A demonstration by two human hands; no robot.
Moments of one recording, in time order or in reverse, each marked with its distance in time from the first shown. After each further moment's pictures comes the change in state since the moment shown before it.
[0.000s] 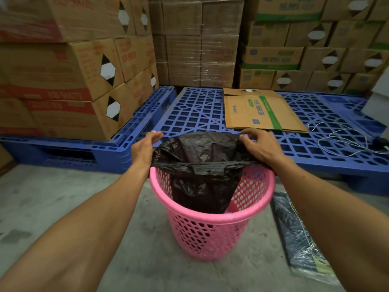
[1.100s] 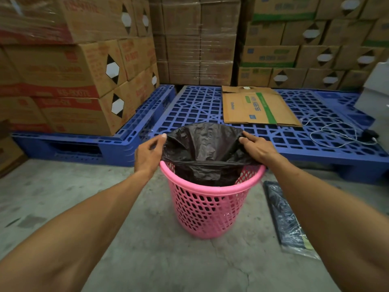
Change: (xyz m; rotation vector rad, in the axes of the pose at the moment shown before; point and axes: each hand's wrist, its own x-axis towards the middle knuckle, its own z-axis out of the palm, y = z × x) left_hand -0.062 -0.011 -0.023 0.478 -0.015 0.298; right_hand -0.050 -0.003 -0.007 0.009 -0.176 0.301
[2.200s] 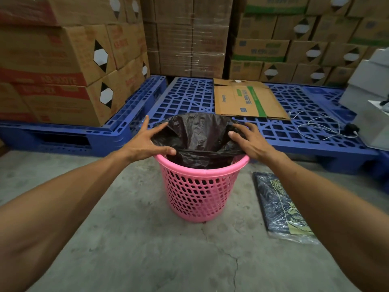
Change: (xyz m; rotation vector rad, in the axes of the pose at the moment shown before) left_hand 0.022 0.004 -0.018 0.395 -0.590 0.095; right_hand -0.020 0.016 -0.003 -0.076 -0.031 -0.271
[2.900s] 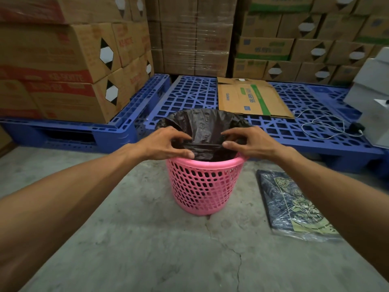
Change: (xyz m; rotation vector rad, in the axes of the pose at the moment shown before) left_hand -0.023 0.042 0.005 0.334 -0.123 0.295; right_hand -0.026 -0.033 -0.010 -0.146 -0.088 -0.399
